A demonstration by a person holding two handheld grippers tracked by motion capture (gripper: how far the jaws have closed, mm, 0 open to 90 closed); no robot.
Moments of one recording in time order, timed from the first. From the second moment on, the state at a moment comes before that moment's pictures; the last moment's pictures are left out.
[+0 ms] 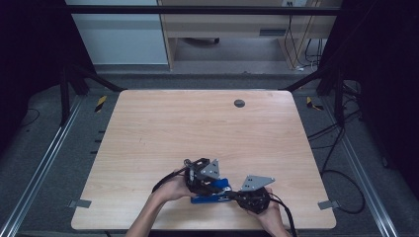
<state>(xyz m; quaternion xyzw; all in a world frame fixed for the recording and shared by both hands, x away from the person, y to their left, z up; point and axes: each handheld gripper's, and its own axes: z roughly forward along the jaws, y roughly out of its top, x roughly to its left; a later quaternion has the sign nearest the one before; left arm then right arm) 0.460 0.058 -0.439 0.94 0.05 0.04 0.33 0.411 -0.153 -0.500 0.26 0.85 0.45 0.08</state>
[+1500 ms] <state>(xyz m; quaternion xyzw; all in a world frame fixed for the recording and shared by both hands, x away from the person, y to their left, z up) 0.459 0.056 -0.443 0.94 0.05 0.04 0.33 0.415 -0.162 -0.479 0.25 0.84 0.48 0.10</state>
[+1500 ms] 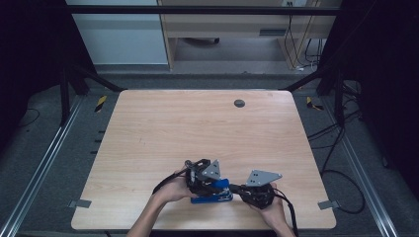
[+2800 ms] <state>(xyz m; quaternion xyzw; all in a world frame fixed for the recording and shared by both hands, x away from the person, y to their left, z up) 0.433 0.094 -0.407 0.84 0.22 0.16 0.46 0.416 -0.163 -0.480 0.26 0.83 0.49 0.10</state>
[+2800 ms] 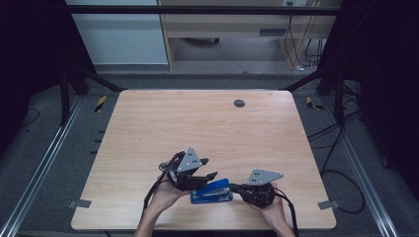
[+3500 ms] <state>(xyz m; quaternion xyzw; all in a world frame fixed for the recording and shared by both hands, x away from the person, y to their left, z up) 0.374 0.102 -0.450 0.73 0.34 0.23 0.54 0.416 -0.163 -0.480 0.25 0.83 0.49 0.10</state>
